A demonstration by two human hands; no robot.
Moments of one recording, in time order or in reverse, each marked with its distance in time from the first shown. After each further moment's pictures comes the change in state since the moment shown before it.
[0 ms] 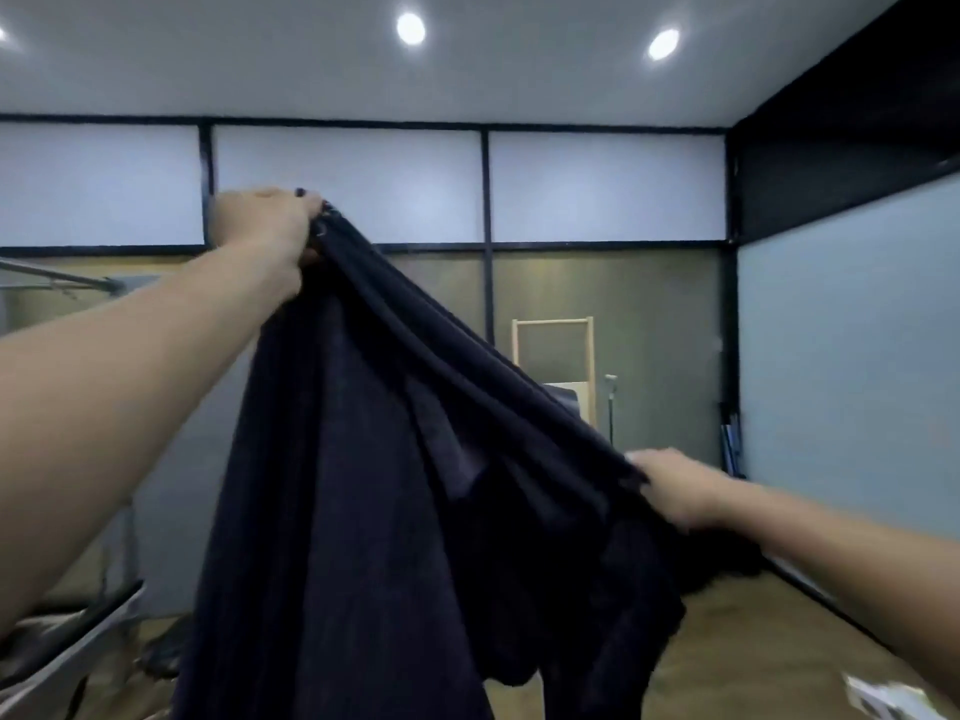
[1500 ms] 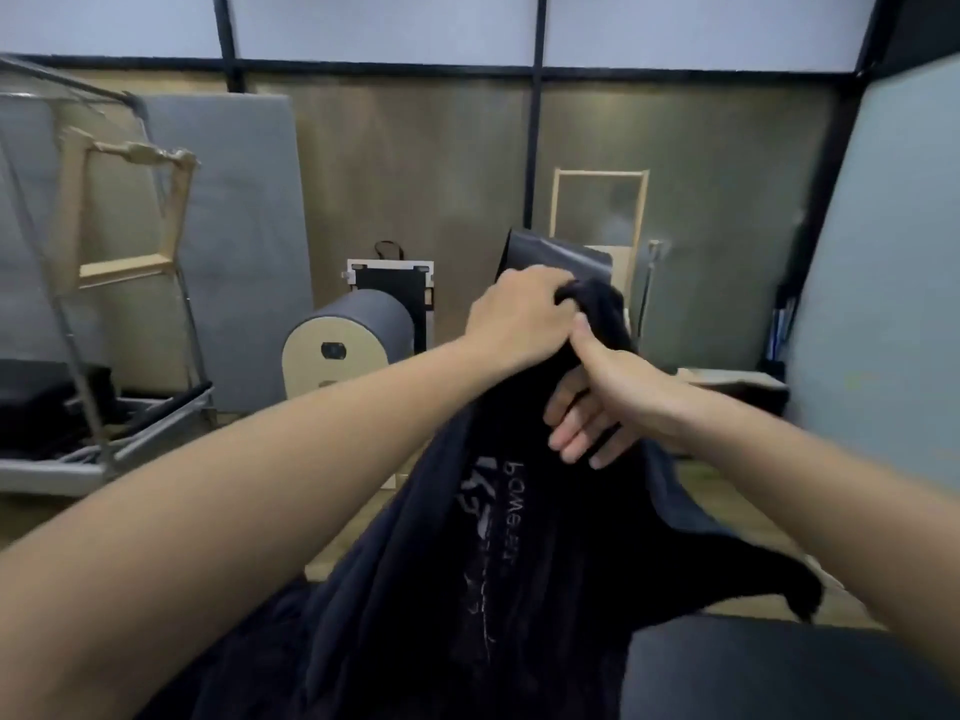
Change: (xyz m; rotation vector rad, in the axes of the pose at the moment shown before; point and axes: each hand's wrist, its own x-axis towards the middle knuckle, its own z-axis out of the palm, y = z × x) left_hand -0.288 -0.161 0.158 0.827 -0.688 0.241; right_hand -0.082 0.033 0.018 0.865 -0.407 0.247
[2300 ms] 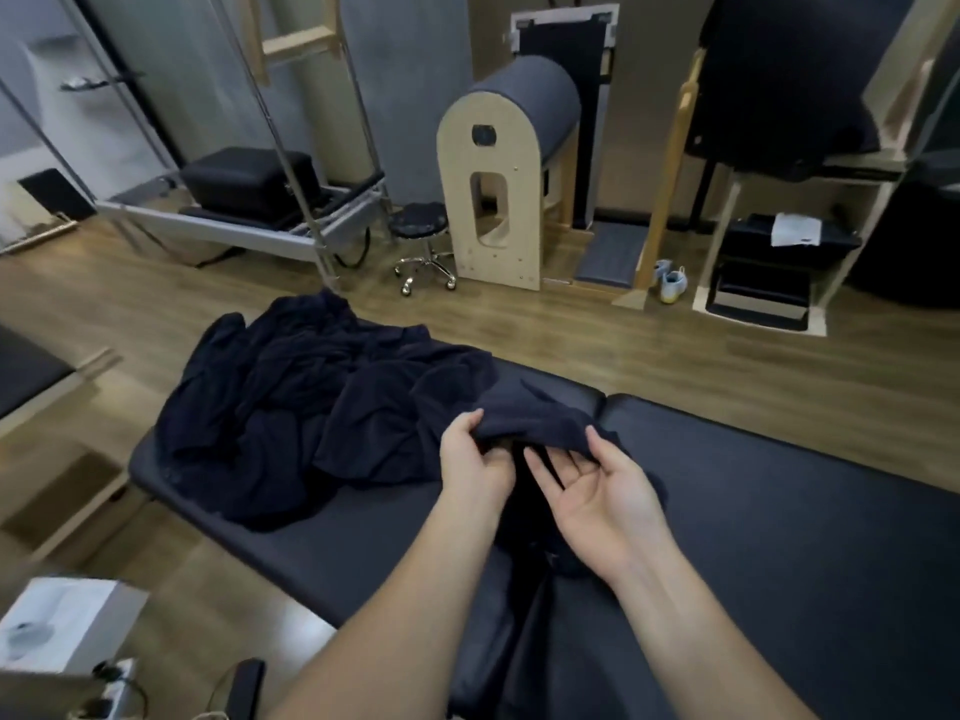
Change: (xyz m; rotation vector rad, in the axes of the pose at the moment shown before) left_hand -0.292 -0.055 0.188 -1.668 1.039 -1.417; right_hand -0.066 0.240 0.146 1.583 -0.299 0.508
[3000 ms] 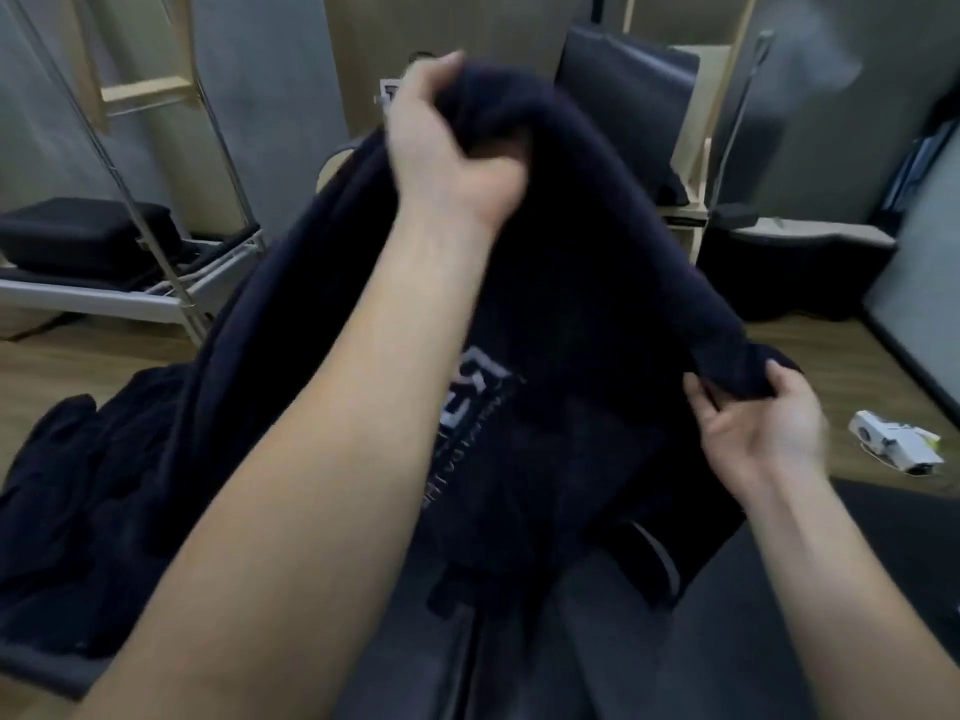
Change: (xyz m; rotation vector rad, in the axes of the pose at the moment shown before) left_hand -0.142 0.049 0.259 0.023 -0.802 -0.067; right_hand -0.045 -0.169 -0.003 0.061 0.078 -0.768
